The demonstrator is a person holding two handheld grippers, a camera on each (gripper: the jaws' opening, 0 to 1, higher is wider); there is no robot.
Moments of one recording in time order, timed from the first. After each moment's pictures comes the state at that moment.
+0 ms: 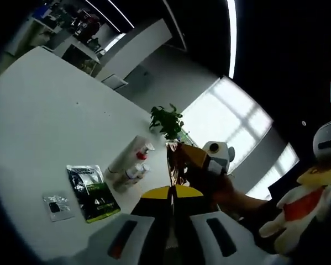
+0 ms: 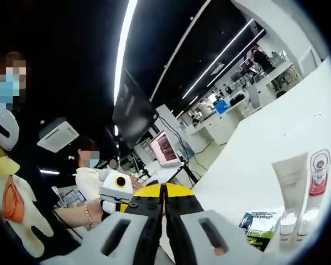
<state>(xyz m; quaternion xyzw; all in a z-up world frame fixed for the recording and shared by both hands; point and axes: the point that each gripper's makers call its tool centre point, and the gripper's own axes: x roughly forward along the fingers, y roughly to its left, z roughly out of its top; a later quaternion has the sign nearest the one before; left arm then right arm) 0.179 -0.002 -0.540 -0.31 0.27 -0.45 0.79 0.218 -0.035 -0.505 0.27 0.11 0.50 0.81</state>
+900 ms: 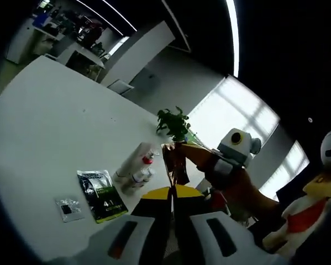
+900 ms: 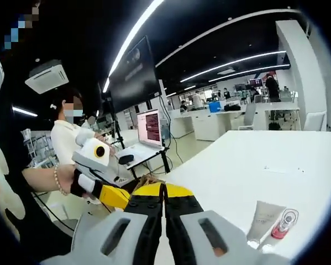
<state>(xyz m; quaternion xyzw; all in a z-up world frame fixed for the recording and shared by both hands) 0.187 0.022 -0.522 -0.29 0.27 -0.43 0.82 0.226 -0.011 -0.488 0.04 0.13 0.48 0.87</state>
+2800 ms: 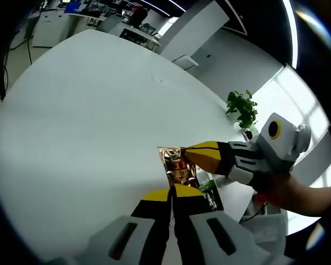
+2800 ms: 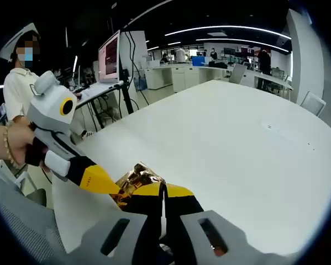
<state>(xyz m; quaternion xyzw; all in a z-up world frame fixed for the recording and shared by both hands) 0.305 0.096 -0.726 -0.23 0.42 -0.25 0.84 0.351 0.053 -0.714 -0.08 0.29 0.41 0.86</state>
